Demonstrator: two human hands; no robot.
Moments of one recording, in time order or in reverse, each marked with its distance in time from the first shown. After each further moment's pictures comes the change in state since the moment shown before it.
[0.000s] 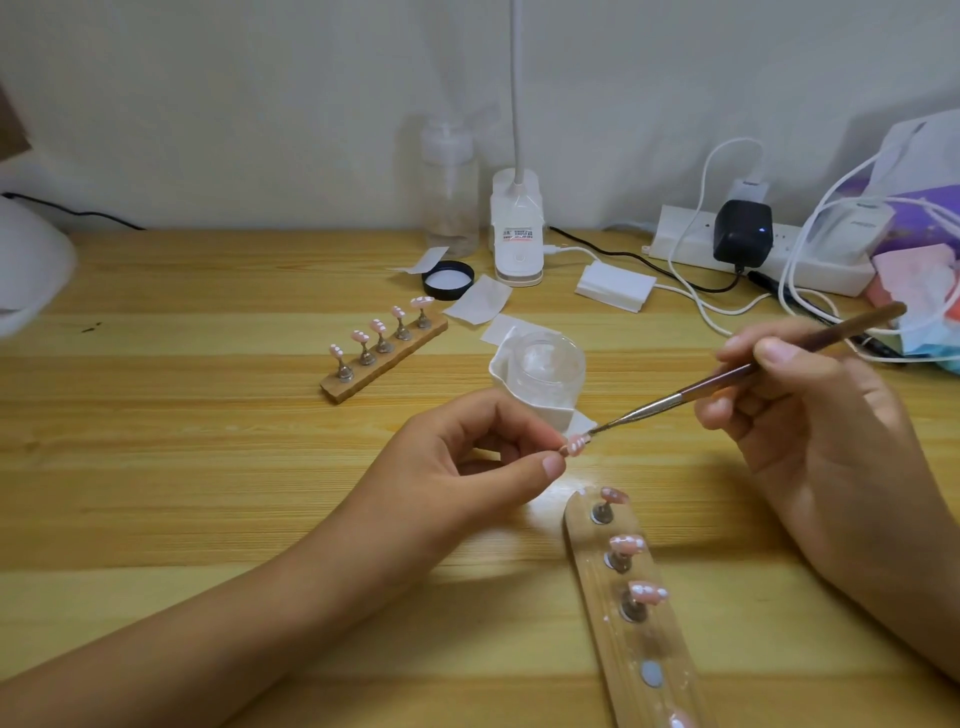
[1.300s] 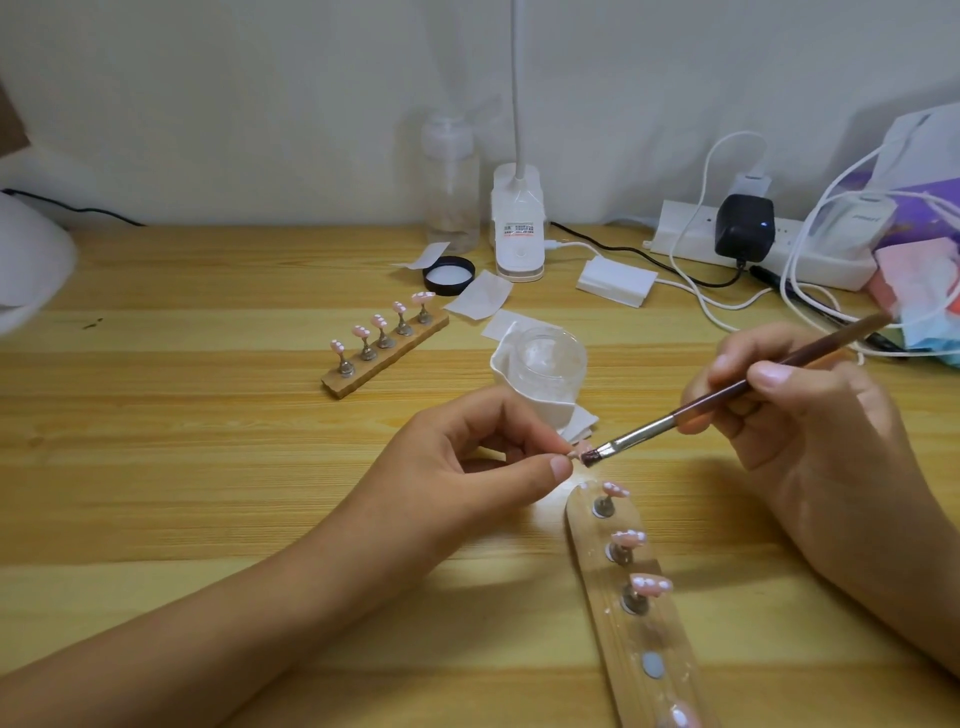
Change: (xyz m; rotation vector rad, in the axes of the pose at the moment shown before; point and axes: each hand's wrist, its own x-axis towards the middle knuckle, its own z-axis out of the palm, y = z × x) left_hand -0.001 -0.003 -0.001 0.038 -0.019 0.013; right_hand -0.004 -0.004 0.006 -0.053 -0.098 0.023
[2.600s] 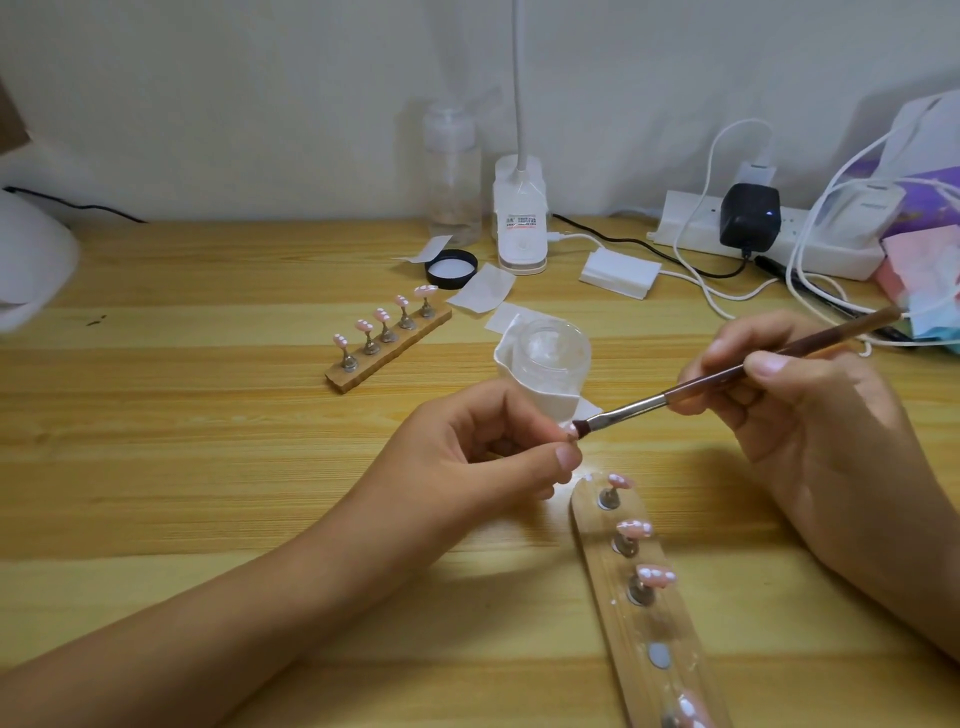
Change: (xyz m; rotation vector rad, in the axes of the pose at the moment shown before) left_hand 0.001 0.005 0.003 -0.143 0.003 -0.033; right_hand 0.002 0.006 -0.003 0.014 -0.002 -0.014
